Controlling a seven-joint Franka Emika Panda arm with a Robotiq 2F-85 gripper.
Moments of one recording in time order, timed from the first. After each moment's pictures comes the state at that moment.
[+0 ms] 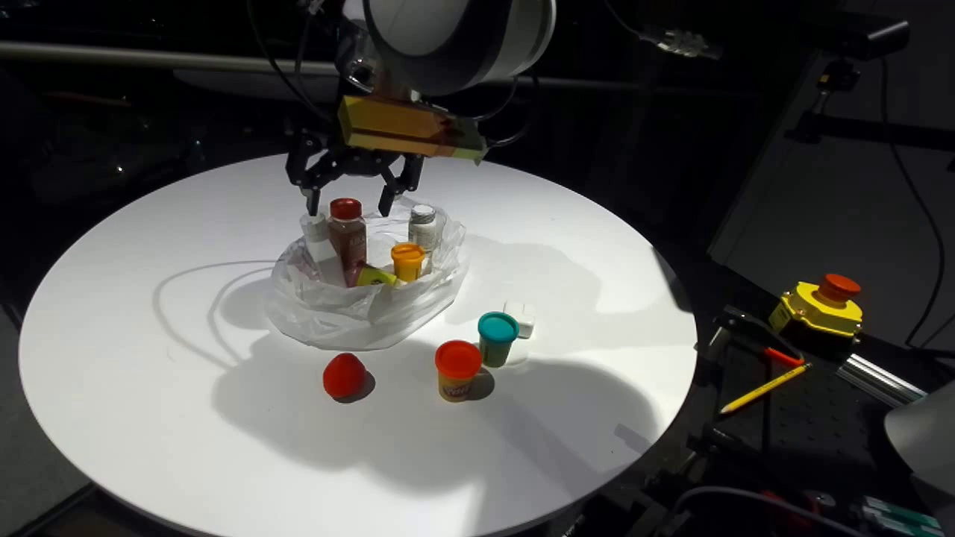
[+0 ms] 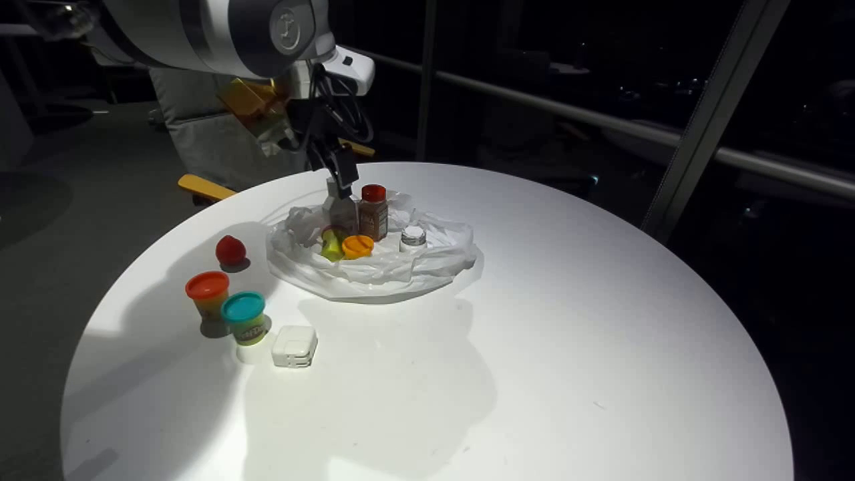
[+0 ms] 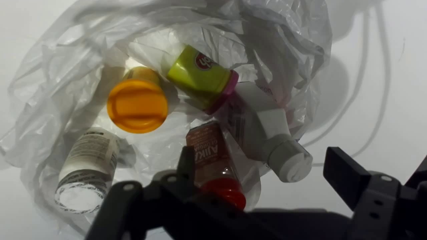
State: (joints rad) arm 0.31 0.55 -0.06 -1.95 0.05 2.82 0.58
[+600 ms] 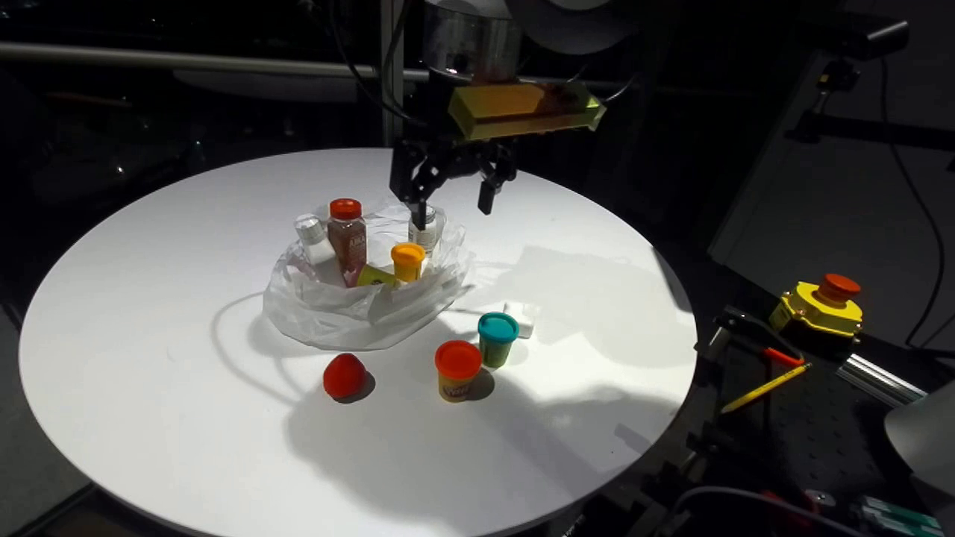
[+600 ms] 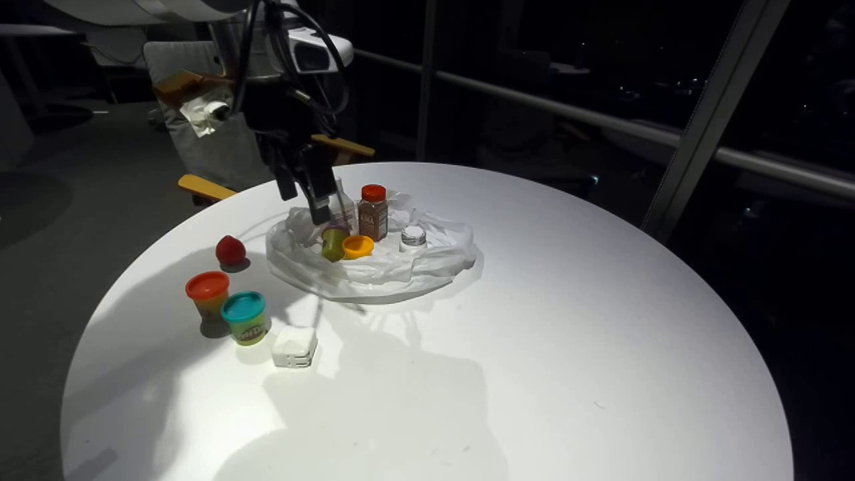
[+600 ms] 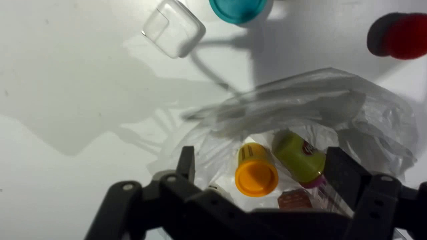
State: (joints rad) arm 0.38 0.29 -0.16 -2.24 -0.16 2.60 0.69
